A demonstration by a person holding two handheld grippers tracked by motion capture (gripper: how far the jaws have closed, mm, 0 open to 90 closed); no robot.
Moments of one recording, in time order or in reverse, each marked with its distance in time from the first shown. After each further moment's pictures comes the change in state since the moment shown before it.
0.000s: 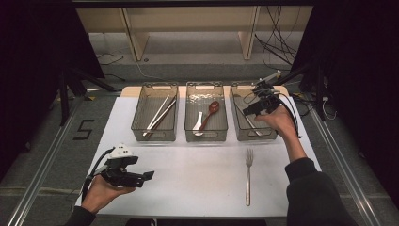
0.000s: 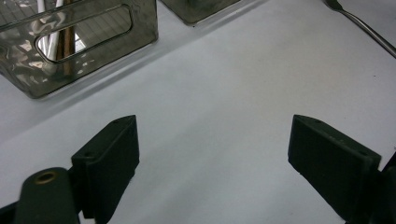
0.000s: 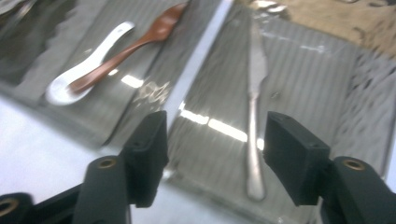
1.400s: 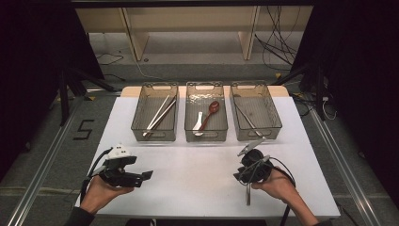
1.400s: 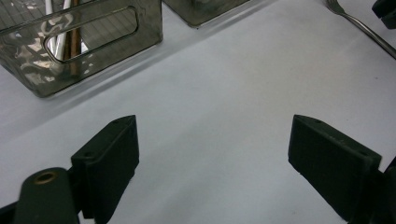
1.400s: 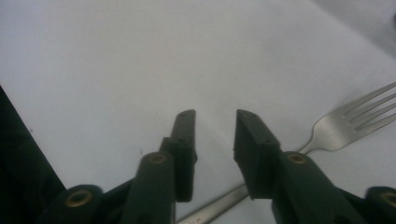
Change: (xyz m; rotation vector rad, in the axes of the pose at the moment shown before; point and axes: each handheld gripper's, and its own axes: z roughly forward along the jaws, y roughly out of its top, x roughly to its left) left arm 0.001 -0.002 -0.003 -0.015 0.006 -0.004; right arm 0.096 -0.152 0.008 0.121 0.222 -0.297
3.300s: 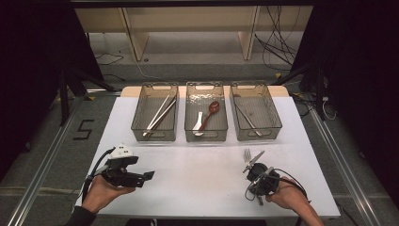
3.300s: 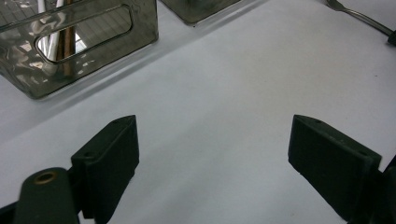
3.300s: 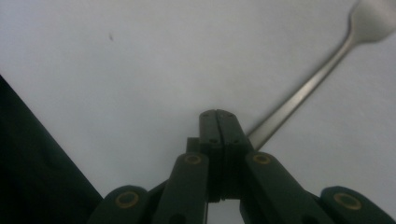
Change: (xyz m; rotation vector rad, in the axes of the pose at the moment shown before) left arm -0.002 0.001 0.004 0.017 -0.004 0.008; right arm -0.002 -0.035 0.009 0.250 -0.057 -0.044
